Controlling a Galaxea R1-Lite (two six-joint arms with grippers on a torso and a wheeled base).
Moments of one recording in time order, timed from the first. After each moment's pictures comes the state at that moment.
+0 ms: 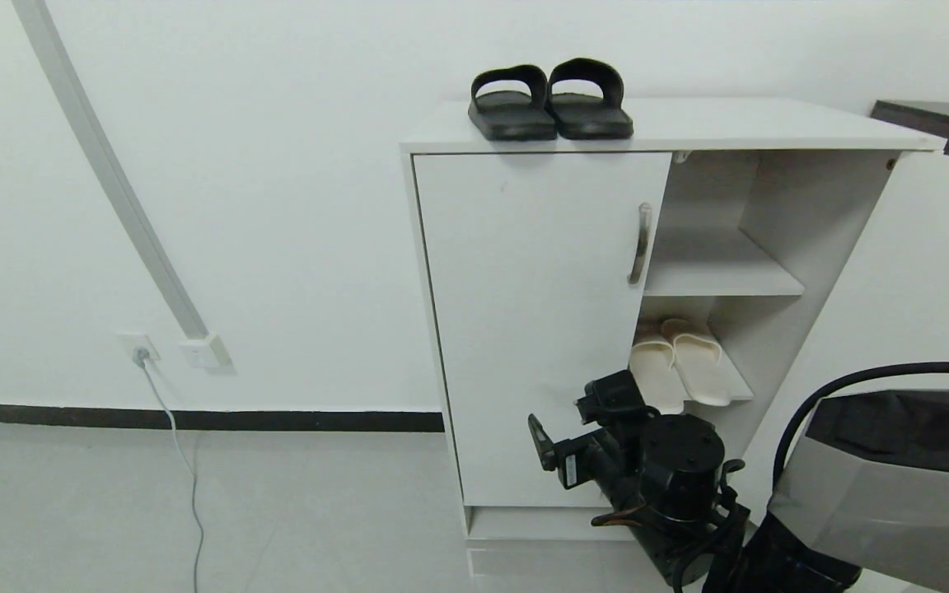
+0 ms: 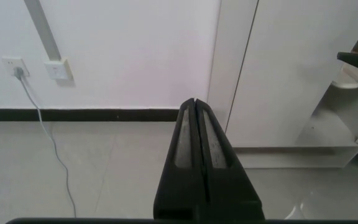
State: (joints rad) left arm 0.00 0.00 0.00 0.00 0.01 -0.02; right arm 0.80 2.21 -0.67 -1.49 -0.44 -0.04
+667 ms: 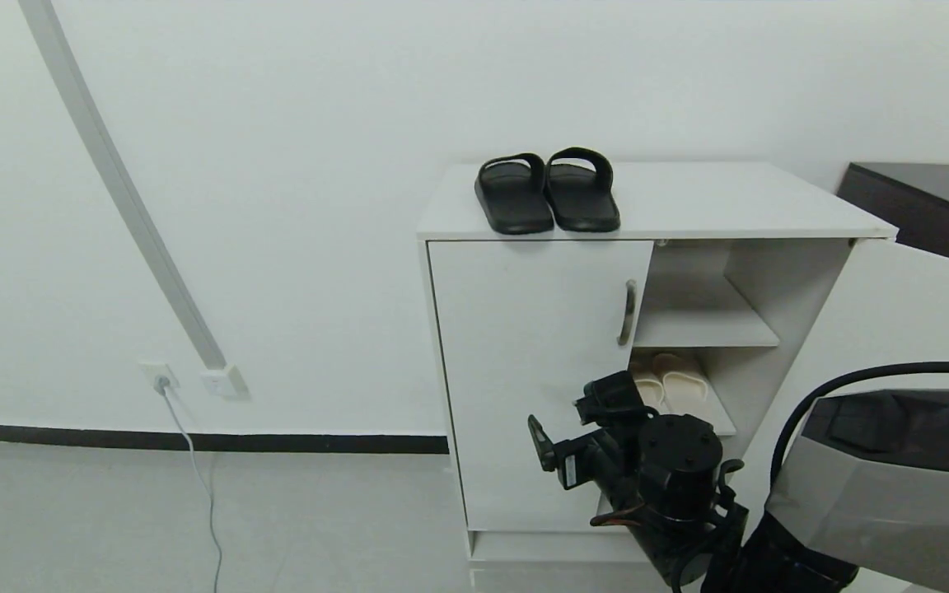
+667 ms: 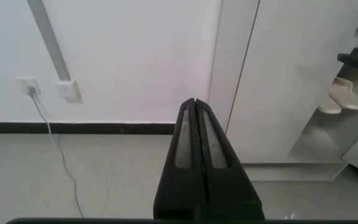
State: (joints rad) left arm 0.00 0.00 0.00 0.00 0.01 -0.02; right arm 0.80 2.21 -0.67 -1.49 -0.44 -0.04
